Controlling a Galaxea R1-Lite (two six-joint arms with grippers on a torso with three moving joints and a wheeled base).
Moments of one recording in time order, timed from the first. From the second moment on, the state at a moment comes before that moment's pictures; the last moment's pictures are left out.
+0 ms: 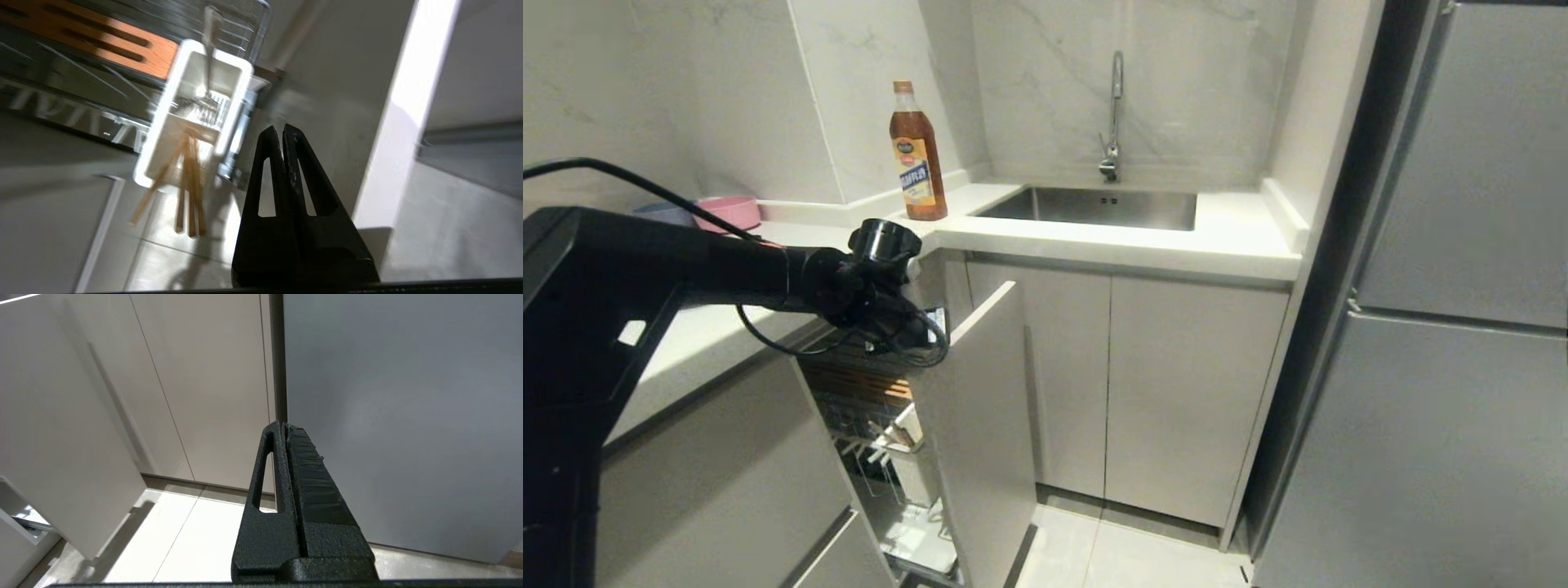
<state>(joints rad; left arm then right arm) -0.22 2.15 -1.63 0.31 0.10 -0.25 0.00 0.00 0.00 0.00 -0.02 0.07</state>
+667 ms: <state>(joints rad) -0.32 2.11 -1.60 0.36 0.01 -0.34 0.00 0.00 0.00 0.00 -0.02 0.07</state>
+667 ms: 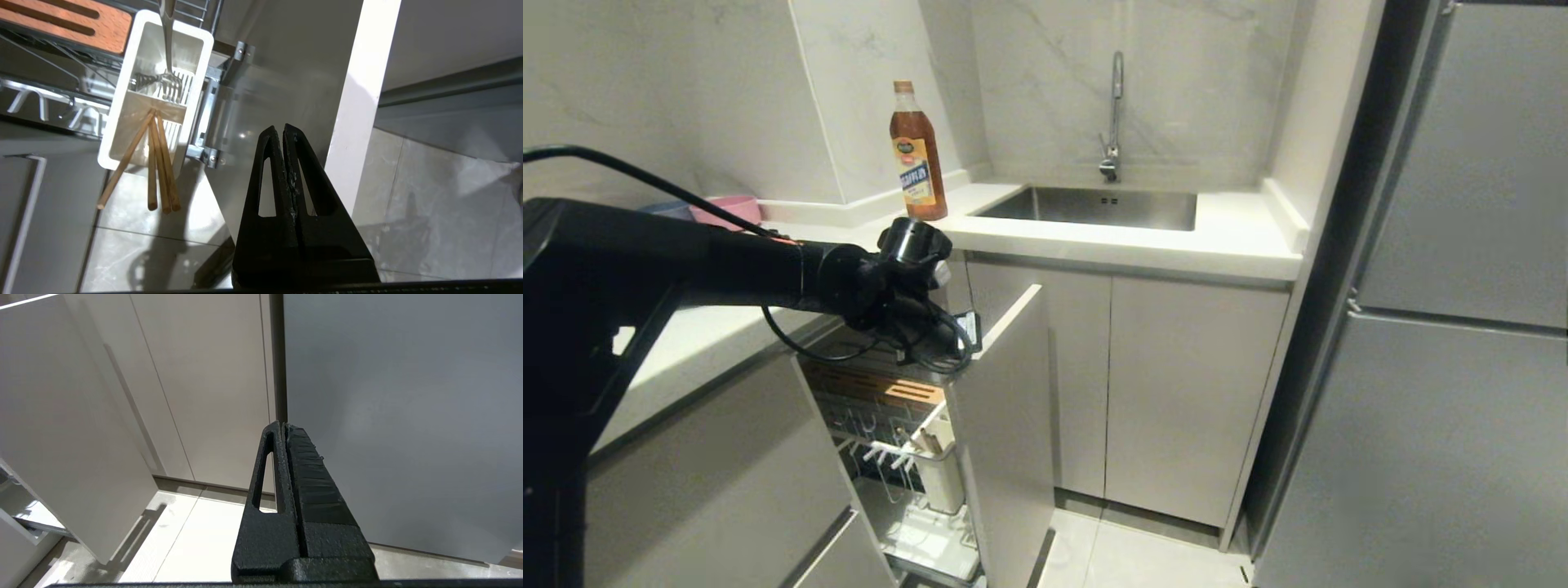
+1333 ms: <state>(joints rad) -0.43 2.09 -1.57 0.37 -0.07 -0.45 0.00 0.00 0.00 0.00 -0.02 0.07</state>
